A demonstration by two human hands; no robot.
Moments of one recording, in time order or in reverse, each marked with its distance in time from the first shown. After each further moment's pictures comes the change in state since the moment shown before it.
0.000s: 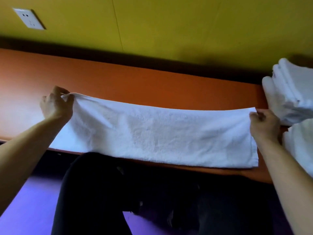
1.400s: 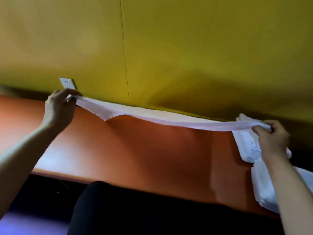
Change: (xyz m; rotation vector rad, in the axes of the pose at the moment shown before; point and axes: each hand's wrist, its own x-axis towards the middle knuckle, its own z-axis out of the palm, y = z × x) left_hand -0.021 0.097 -0.203 -0.319 0.251 0.415; right_hand 0.000 -0.108 -0.163 0.545 0.158 -0.082
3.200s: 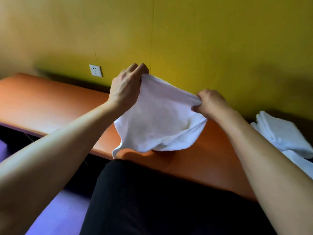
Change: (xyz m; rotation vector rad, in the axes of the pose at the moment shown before) left_hand -0.053 0.105 -0.010 0.078 -0.006 0.356; right_hand -0.114 -0.131 0.155 -0.913 -0.704 -0.645
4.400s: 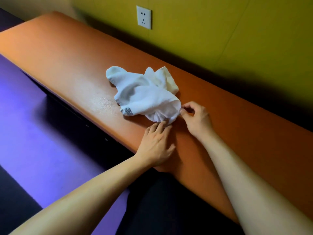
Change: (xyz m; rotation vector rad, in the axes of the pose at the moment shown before) left_hand -0.194 -0.165 0.174 0.054 -0.758 -0.462; right_hand 0.119 -0.191 0.299 0.797 -0.108 -0.120
